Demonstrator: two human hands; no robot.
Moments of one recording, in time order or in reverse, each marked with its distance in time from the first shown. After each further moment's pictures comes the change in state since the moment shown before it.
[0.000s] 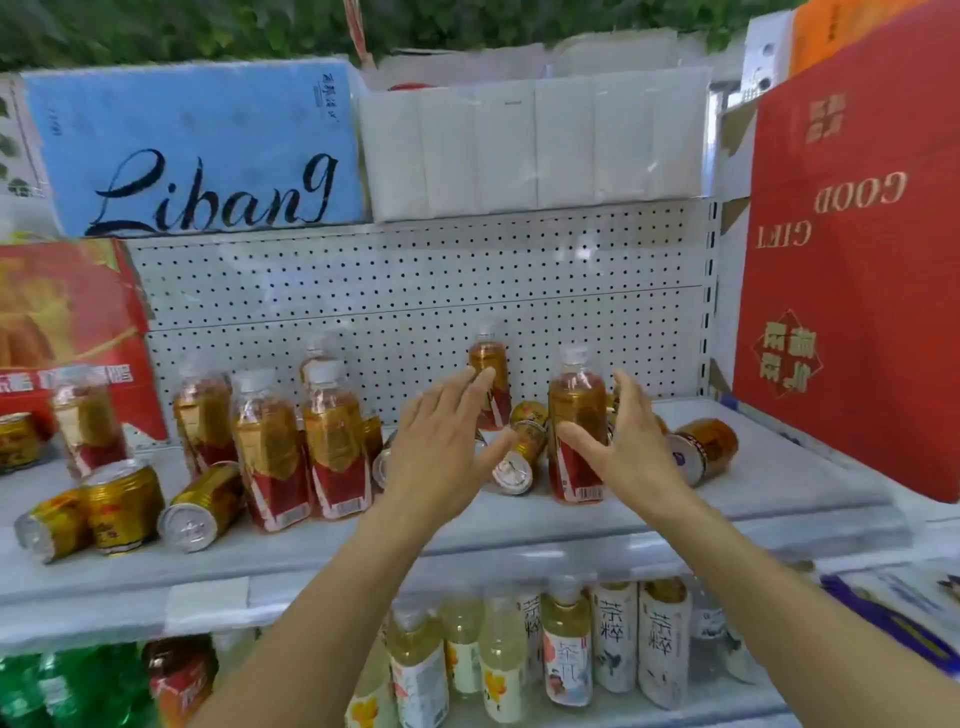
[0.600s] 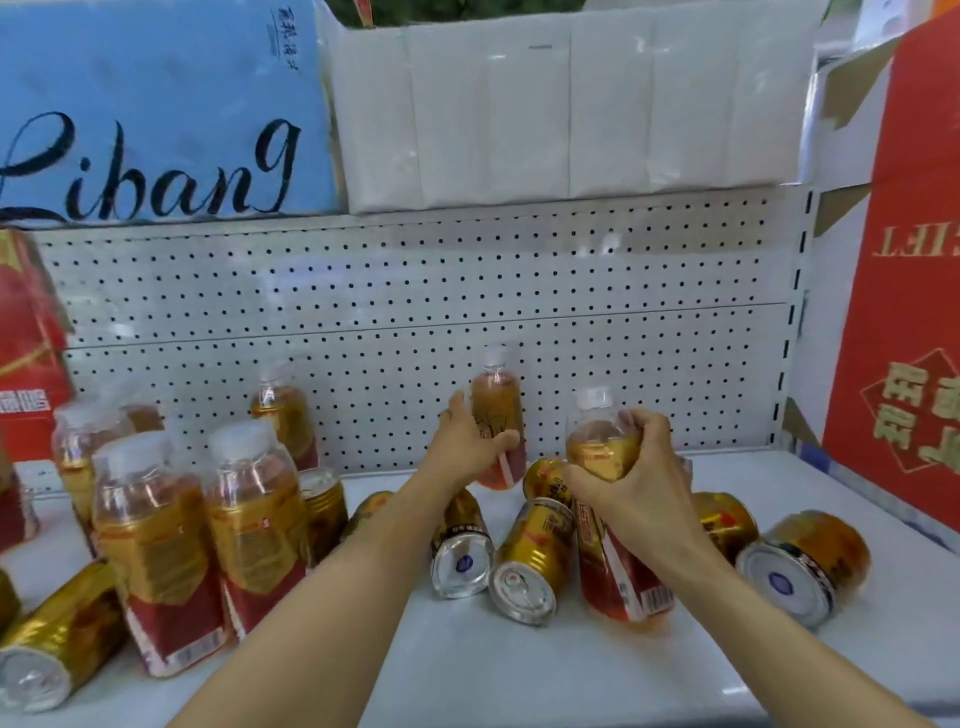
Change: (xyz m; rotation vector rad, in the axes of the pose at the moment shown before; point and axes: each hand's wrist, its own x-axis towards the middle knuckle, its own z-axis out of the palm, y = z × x) left_hand 0.165 -0.066 0.147 -0.621 -0.277 -0.538; right_hand 0.103 0.027 0.049 0.208 0.016 0.104
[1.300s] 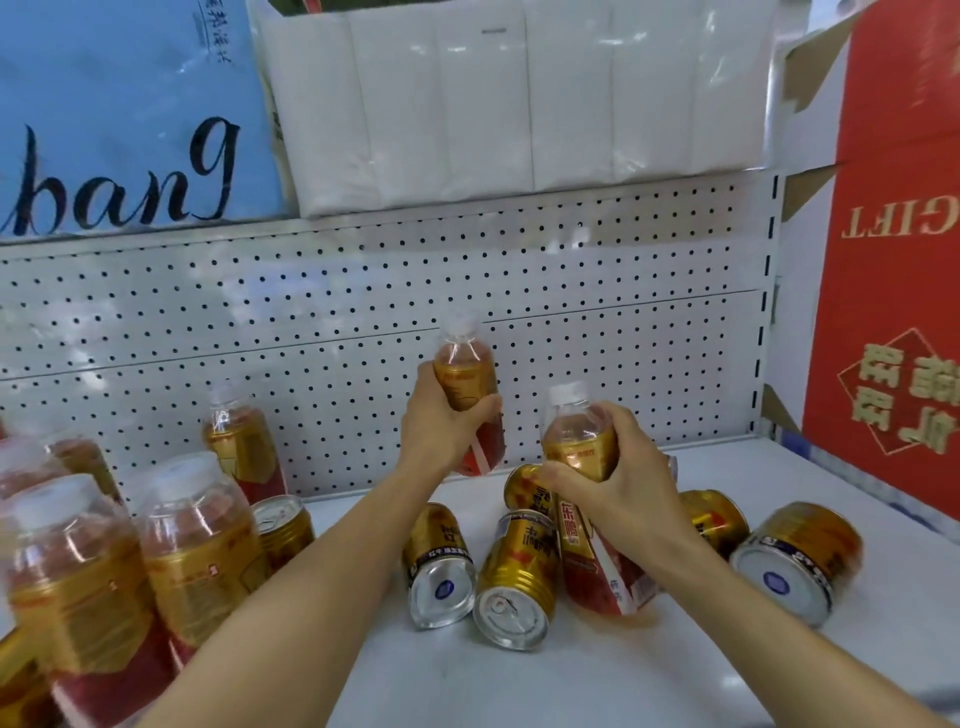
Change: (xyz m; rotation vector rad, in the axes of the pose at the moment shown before) left_hand 0.016 0.023 -0.006 -0.153 0.231 0.173; right_hand 0.016 0.003 0.003 0.013 -0.034 -0.079
